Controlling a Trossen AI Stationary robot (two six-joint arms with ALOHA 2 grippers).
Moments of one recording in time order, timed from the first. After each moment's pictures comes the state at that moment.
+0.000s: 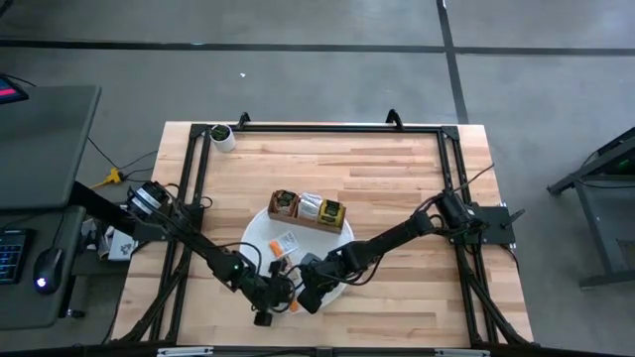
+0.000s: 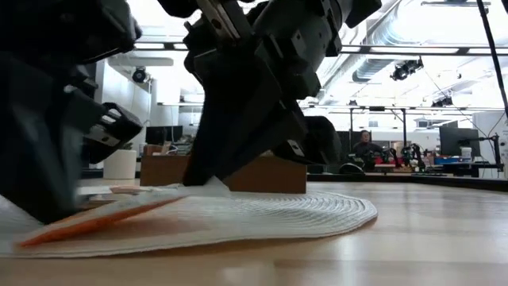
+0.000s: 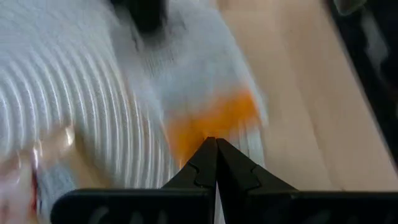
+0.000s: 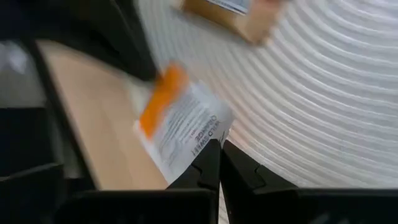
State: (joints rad) left arm -0.67 1.82 0.81 0.13 -0.16 -0.49; right arm 0.37 2.18 1.55 -0.32 -0.09 1.05
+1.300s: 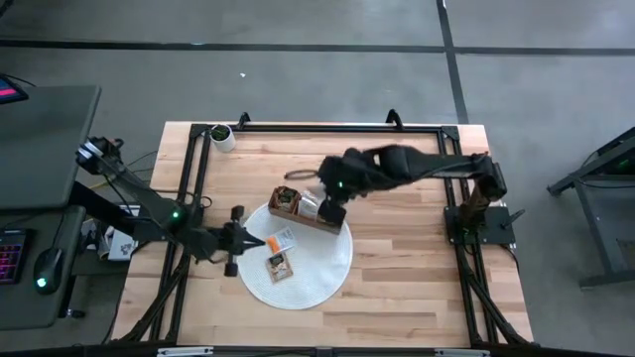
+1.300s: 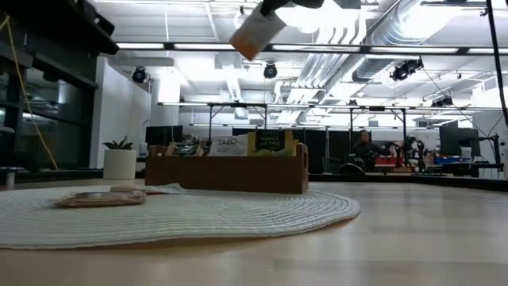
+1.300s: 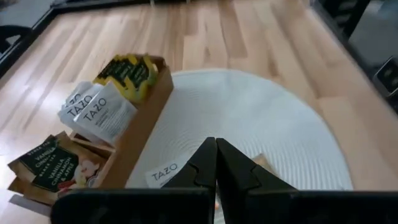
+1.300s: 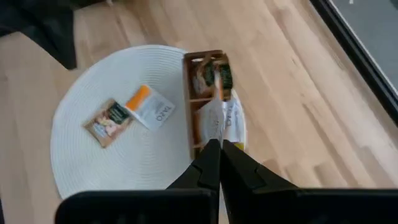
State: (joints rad) left arm -0.65 0.94 0.56 -0.21 -0.58 -0.27; right arm 0.06 1.83 2.02 -1.15 0.22 0.43
